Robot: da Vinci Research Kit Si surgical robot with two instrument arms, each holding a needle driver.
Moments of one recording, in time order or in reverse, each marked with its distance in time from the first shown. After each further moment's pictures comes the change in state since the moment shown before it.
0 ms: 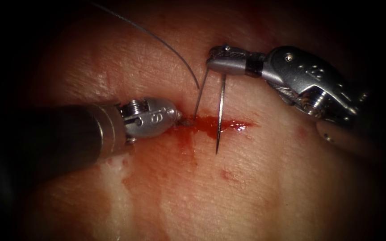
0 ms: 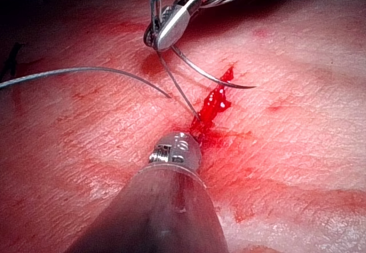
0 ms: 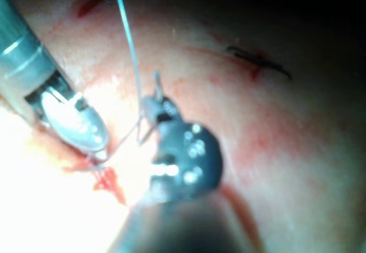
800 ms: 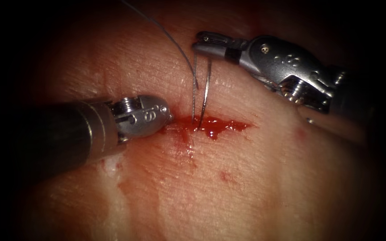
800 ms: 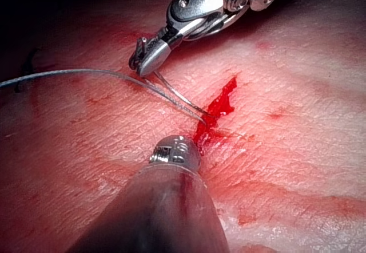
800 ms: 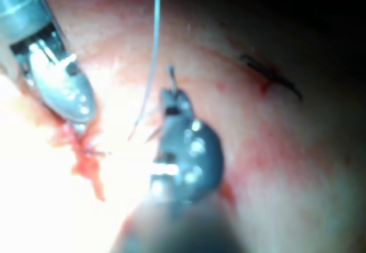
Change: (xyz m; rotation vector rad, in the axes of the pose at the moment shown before) right arm -0.002 0.001 0.004 -0.075 -0.037 -0.253; left arm 0.002 0.002 -0.003 -0.207 0.043 -0.043
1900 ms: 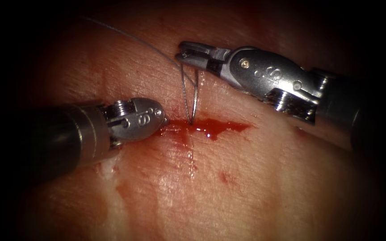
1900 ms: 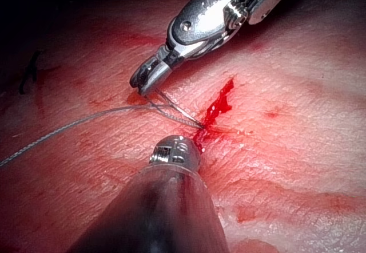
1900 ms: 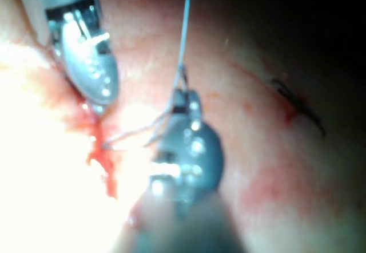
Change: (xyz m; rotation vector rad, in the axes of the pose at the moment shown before) right arm 0.001 -0.003 0.001 0.002 -0.015 -0.114; left arm 0.001 0.001 -0.001 0.035 0.002 -0.002
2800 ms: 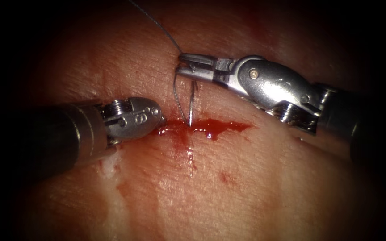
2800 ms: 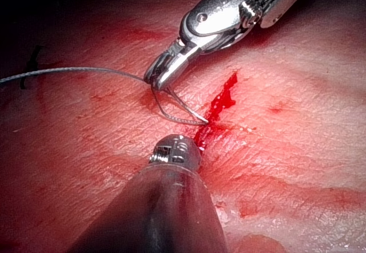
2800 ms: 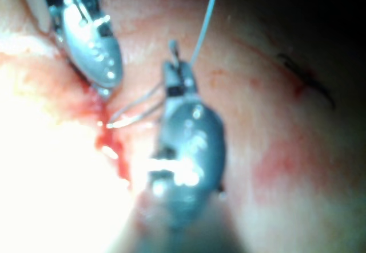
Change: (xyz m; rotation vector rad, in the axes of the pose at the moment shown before) right arm -0.001 0.000 -0.001 0.126 0.150 0.110; left arm -0.001 0.000 0.000 0.006 -0.003 0.008
